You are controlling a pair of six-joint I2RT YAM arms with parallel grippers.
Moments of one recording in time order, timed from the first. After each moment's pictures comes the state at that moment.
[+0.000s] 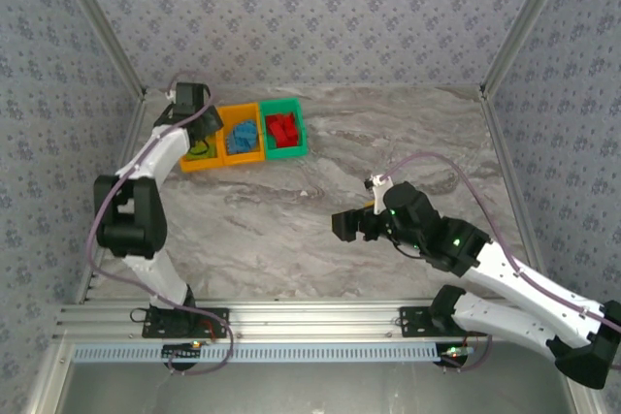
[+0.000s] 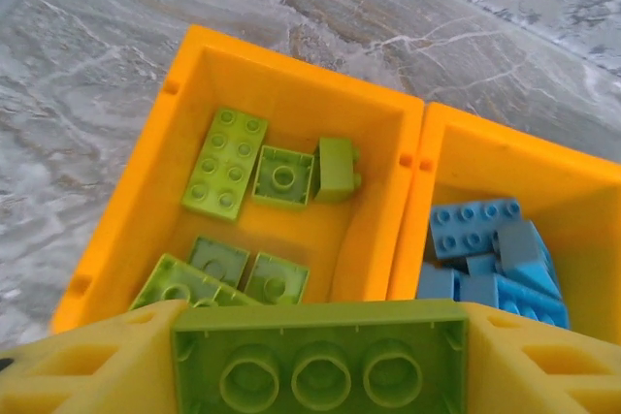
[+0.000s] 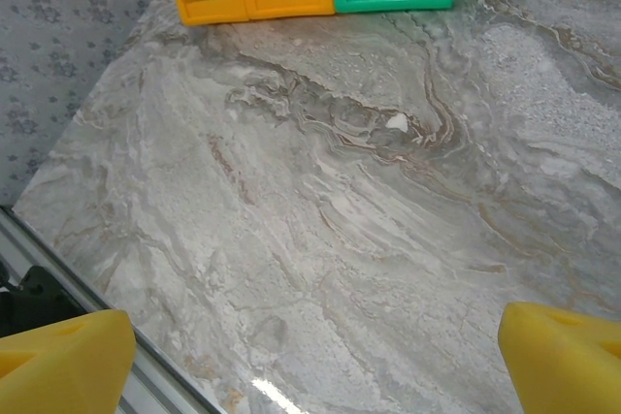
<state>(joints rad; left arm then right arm) -0.10 1.80 1.42 -0.43 -0.21 -0.50 0.90 0.83 0.81 -0.56 0.04 0.54</state>
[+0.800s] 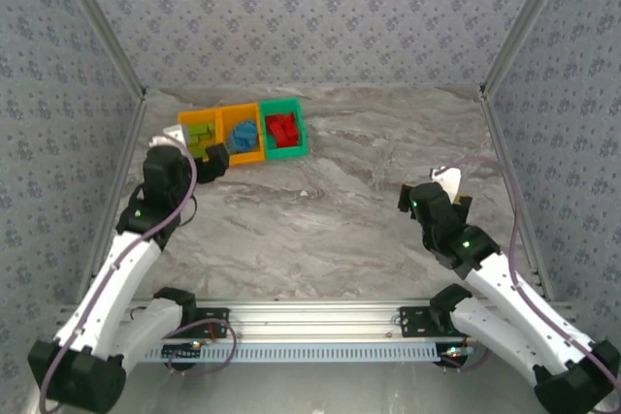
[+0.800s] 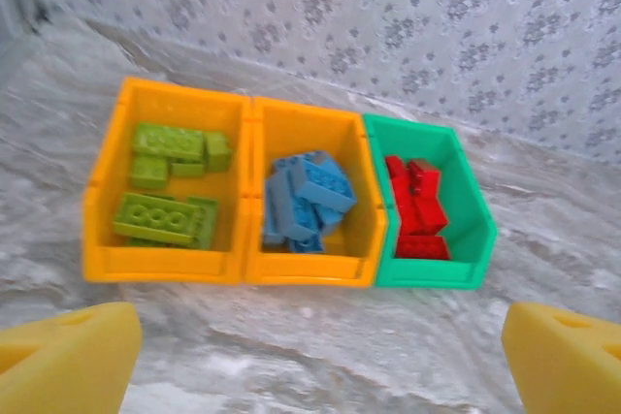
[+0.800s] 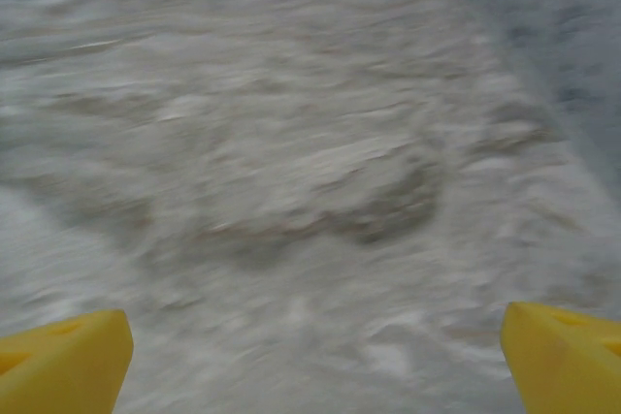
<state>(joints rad) -0.27 0.87 0.77 -0.32 -0.17 -0.38 0.52 0.74 0.61 -0.56 0.70 0.43</state>
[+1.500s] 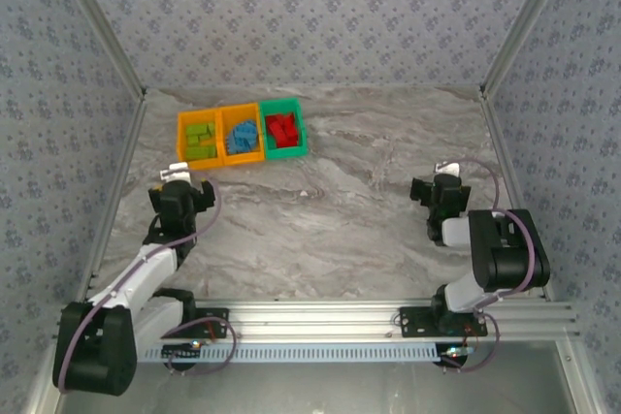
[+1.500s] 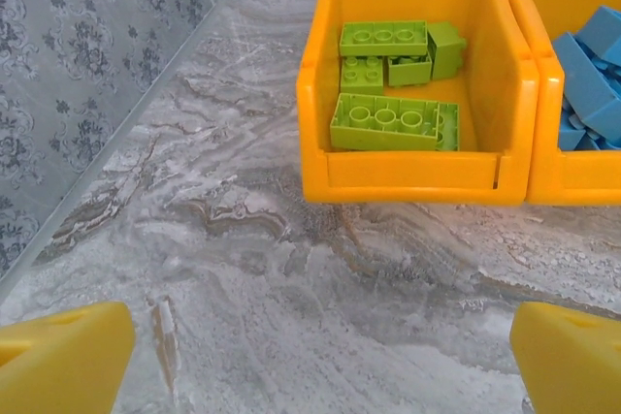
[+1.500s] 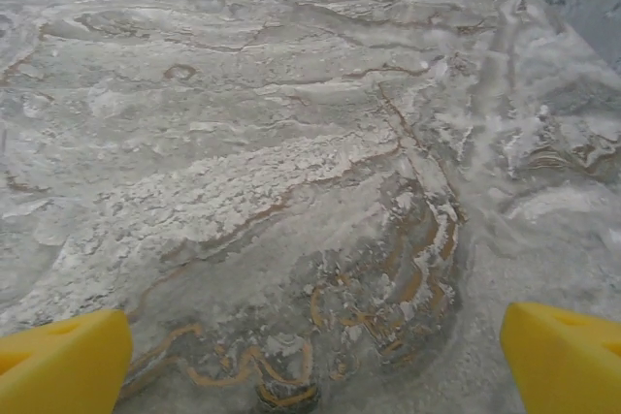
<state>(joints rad) -0.15 0.98 0.33 0.20 -0.39 -0.10 0.00 1.53 0.34 0.66 0.26 0.04</state>
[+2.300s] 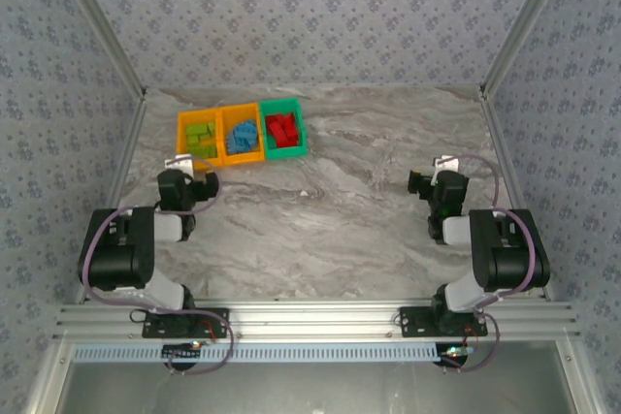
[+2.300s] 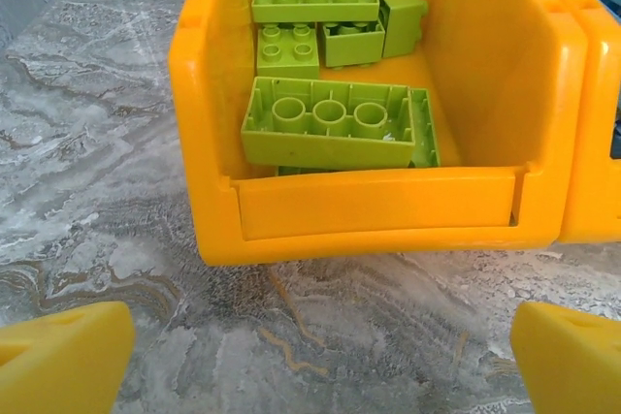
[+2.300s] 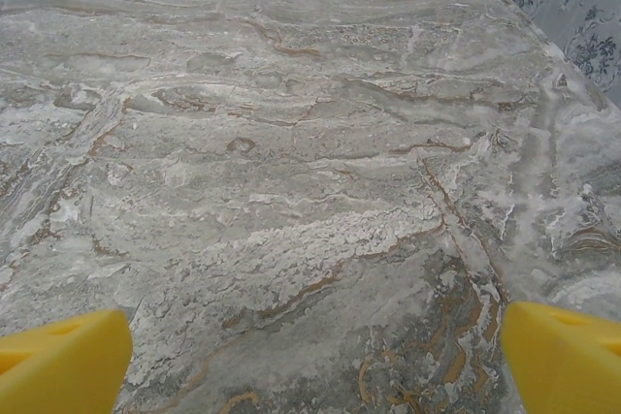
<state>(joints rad) 0.02 1.55 0.39 0.69 -0.05 -0.04 0.00 1.53 0.35 0.73 0.19 0.02</state>
